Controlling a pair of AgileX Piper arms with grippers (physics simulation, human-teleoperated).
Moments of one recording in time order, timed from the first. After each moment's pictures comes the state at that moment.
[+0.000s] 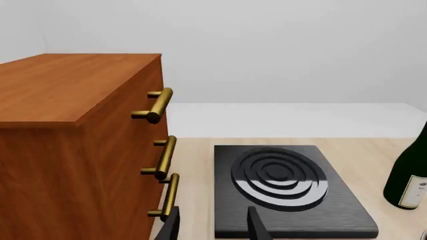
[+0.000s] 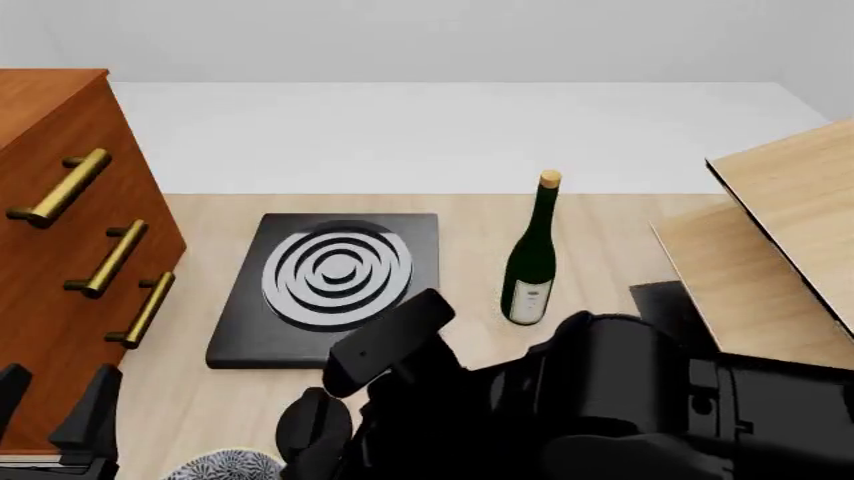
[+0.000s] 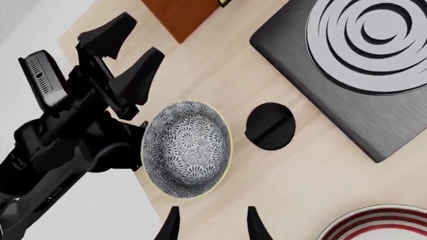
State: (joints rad) left arm 0.00 0.01 0.00 0.00 0.00; right arm 1.24 1.37 -1.09 0.59 0.46
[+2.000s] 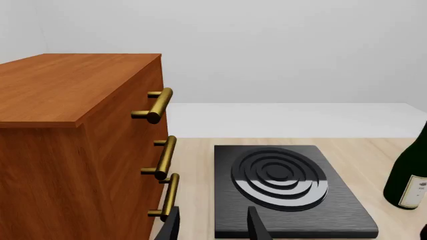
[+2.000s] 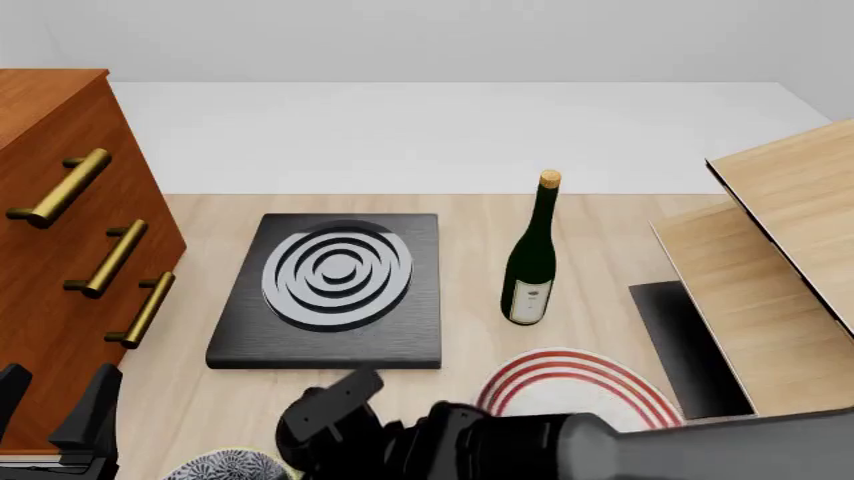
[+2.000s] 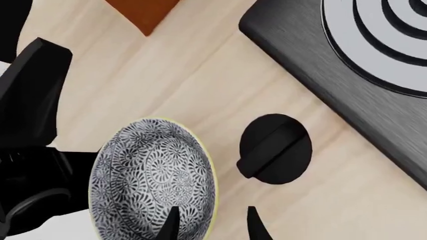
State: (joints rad) left arm 0.00 0.01 0.00 0.00 0.00; right arm 1.22 1.74 -0.99 0.15 0.50
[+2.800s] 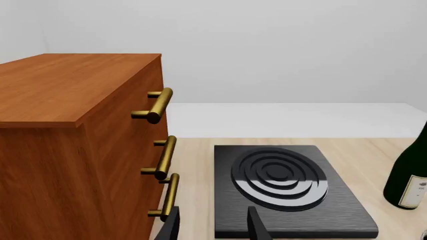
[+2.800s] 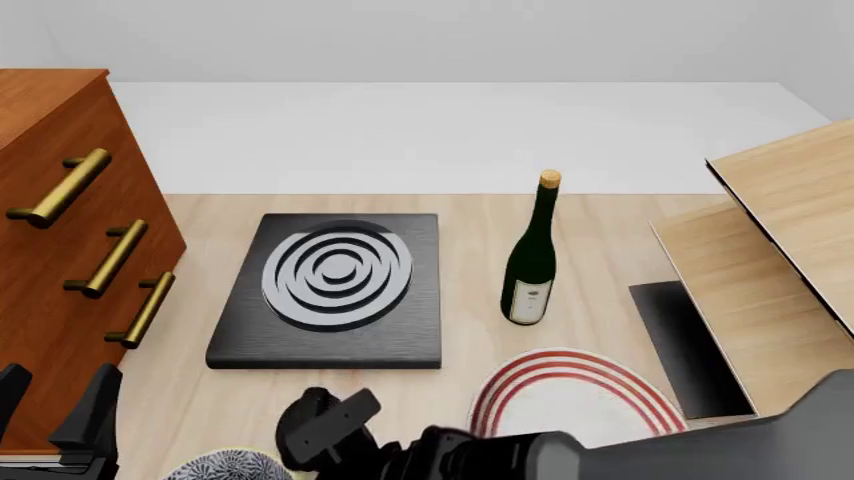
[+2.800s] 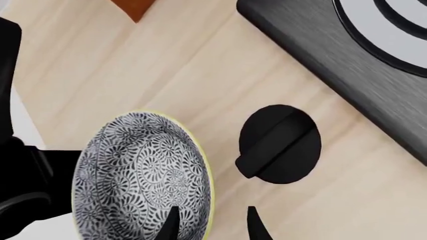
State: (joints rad) left arm 0.00 0.01 0.00 0.00 0.00; right arm 1.24 1.82 -0.96 0.06 0.52
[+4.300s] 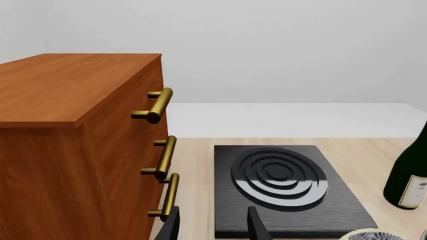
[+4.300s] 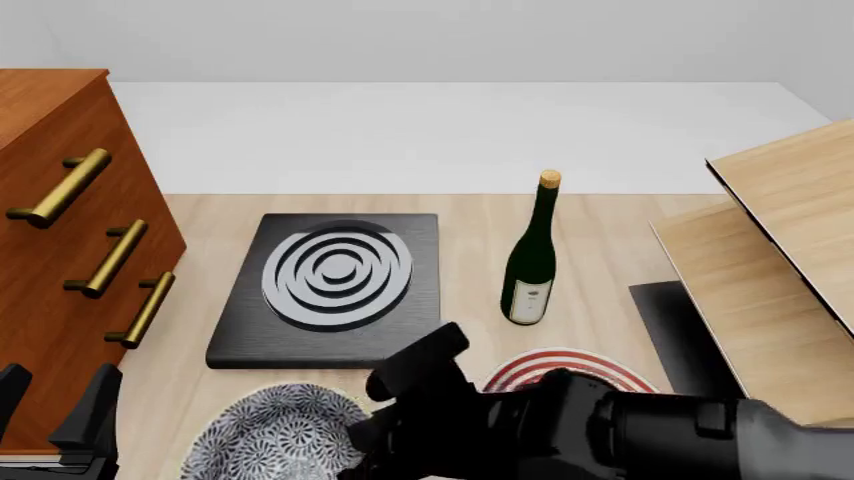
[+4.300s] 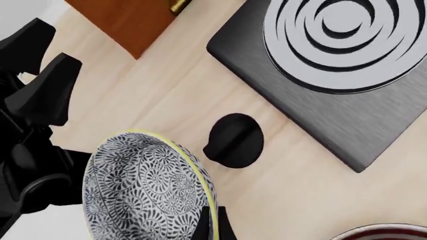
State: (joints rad) left arm 0.00 0.01 0.00 0.00 0.00; right arm 1.12 1.47 -0.82 0.16 0.46
